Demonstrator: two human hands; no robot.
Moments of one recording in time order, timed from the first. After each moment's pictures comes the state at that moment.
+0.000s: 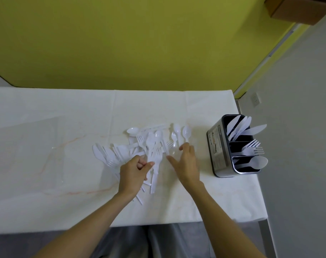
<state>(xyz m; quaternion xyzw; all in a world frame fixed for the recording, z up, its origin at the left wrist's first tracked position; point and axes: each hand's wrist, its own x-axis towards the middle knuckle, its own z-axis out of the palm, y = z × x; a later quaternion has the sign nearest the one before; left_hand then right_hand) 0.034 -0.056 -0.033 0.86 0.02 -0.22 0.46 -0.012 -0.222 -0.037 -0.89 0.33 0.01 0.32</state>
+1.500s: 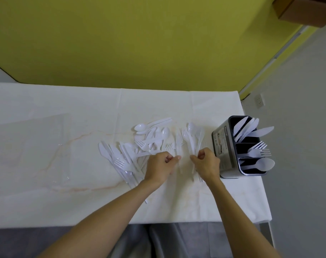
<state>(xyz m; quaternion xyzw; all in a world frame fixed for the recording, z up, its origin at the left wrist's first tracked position) 0.032 -0.108 -0.033 0.82 -0.03 -0.28 0.49 -0.025 -0.260 -0.028 -0.80 0.44 0.03 0.41</state>
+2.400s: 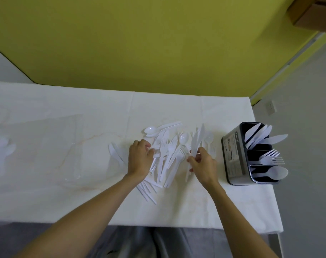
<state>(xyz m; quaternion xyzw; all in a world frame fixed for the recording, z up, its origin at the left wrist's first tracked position) 0.086 -0.052 -0.044 0.93 -0.05 -0.13 0.35 -0.010 -0.232 -0.020 -0.81 0.34 0.03 0.47</state>
